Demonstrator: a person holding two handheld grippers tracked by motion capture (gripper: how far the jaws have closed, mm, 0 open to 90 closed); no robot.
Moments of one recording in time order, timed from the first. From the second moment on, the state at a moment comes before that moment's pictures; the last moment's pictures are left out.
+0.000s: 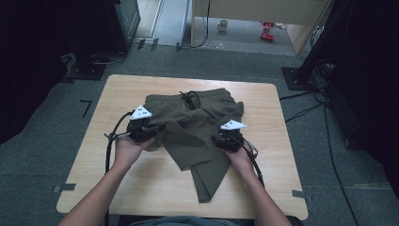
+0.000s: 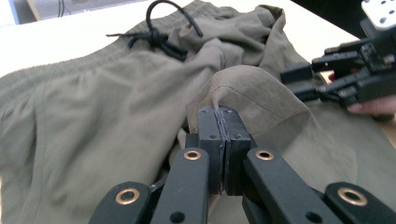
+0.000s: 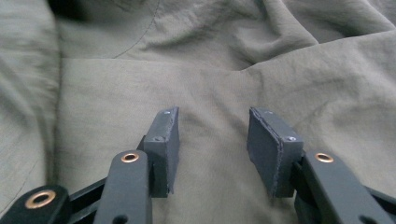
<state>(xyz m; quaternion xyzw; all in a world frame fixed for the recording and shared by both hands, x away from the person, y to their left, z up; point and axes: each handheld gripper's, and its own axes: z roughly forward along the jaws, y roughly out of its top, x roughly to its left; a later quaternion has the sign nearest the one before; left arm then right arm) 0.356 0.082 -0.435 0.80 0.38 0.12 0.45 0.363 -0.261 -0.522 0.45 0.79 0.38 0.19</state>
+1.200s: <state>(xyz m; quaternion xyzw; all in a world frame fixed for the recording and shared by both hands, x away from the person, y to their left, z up) 0.295 0.194 -0.473 0.76 0.48 0.16 0.42 0.370 -0.271 -0.522 0.45 0.79 0.38 0.19</state>
